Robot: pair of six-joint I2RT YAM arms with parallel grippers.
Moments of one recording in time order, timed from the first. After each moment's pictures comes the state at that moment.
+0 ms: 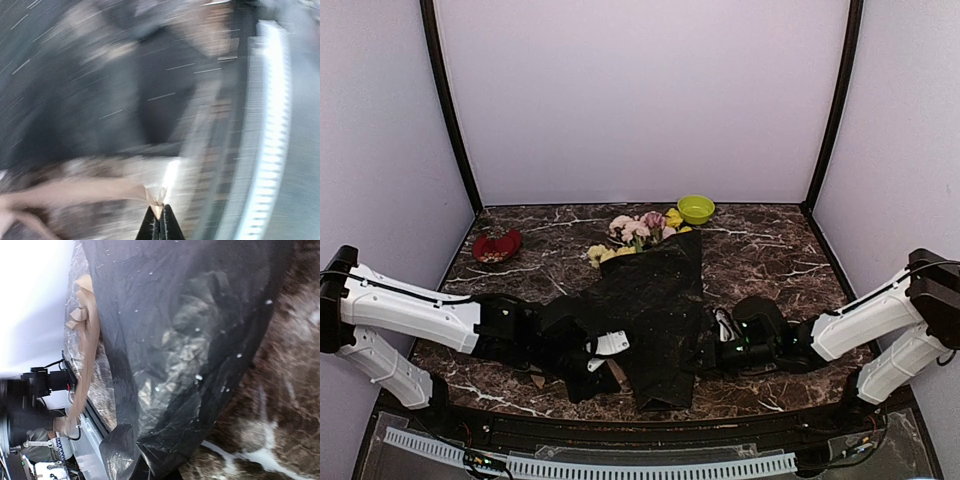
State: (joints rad) left arm -1.21 1.43 0.80 -0.34 0.14 -0.10; right arm 1.01 1.45 0.39 0.41 -0.30 1.08
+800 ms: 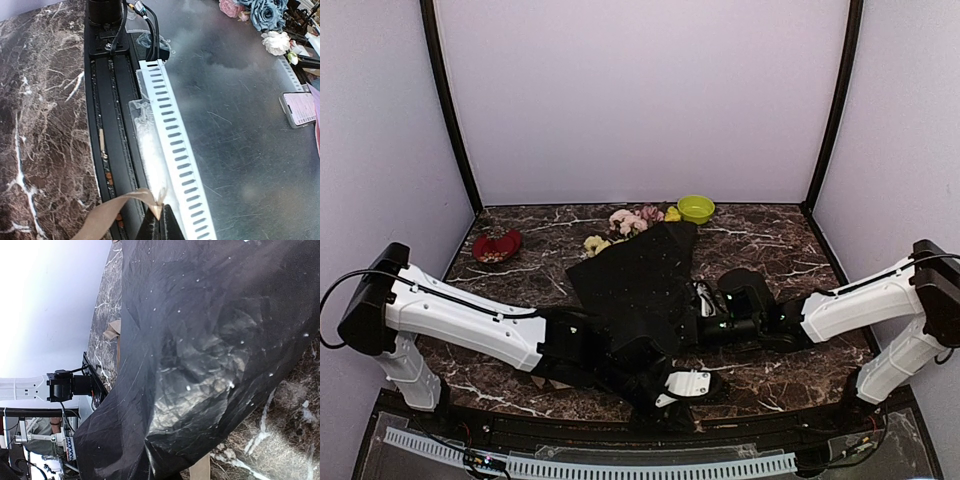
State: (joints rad) left arm -1.42 1.73 1.17 -0.24 0.40 0.15; right arm 1.01 1.48 0.61 0.32 -0.33 1.01
